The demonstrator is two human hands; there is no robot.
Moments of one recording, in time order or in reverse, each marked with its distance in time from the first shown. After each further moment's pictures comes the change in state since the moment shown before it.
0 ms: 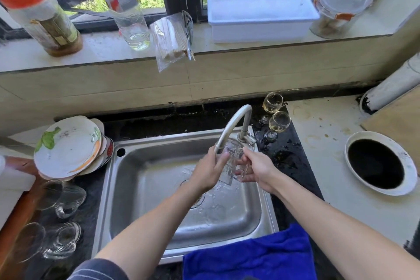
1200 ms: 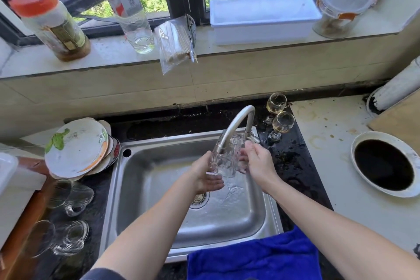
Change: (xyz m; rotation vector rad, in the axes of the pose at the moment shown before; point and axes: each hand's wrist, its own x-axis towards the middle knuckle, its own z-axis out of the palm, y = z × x) left_hand 0.002 0.005 -0.016 -0.927 -0.173 -0.804; right_hand 0.008 0.011 0.011 -0.143 0.184 -0.377
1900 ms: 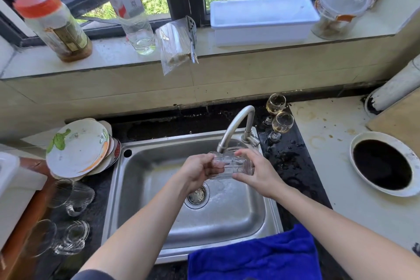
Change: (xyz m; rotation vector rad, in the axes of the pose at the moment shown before) left_hand -0.007 0.001 -0.015 0.025 -0.129 0.360; right_hand -0.008 0.016 -0.026 -0.469 -0.337 -0.312
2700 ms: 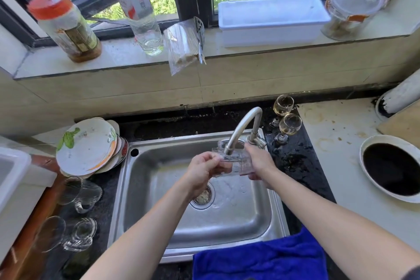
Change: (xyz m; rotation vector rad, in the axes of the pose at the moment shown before) left_hand -0.012 -0.004 -0.003 0.015 -0.029 0.207; right_hand 0.041 -0.020 0.014 0.435 0.156 0.607
